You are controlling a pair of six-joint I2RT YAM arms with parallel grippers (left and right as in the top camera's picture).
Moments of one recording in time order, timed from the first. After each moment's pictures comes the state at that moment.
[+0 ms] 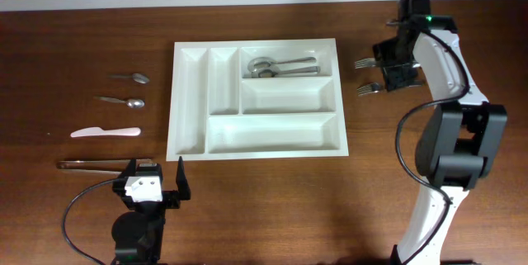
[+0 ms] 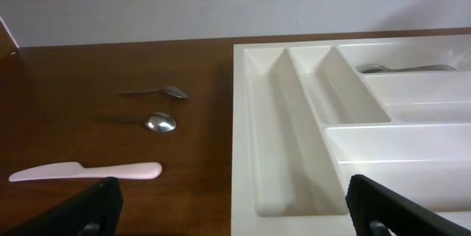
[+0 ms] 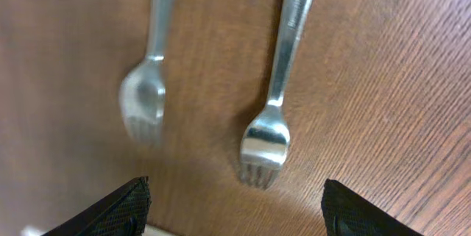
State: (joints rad) left arm -0.01 0.13 0.01 -0.08 -0.03 0.03; right arm -0.09 2.23 1.91 -0.98 -0.06 1.30
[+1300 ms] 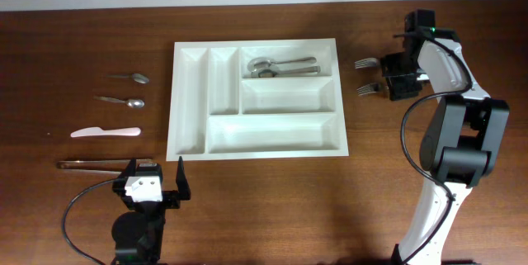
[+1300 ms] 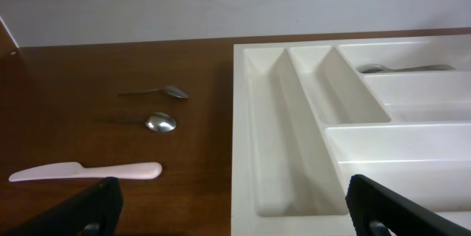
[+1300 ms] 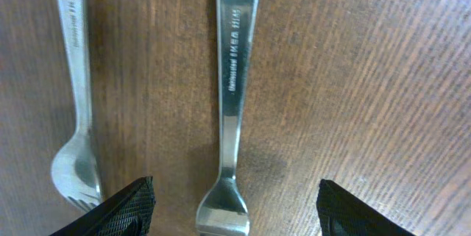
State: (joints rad) left arm -0.01 0.13 0.01 -0.08 -0.03 0.03; right arm -0.15 2.26 1.82 -0.90 -0.06 1.33
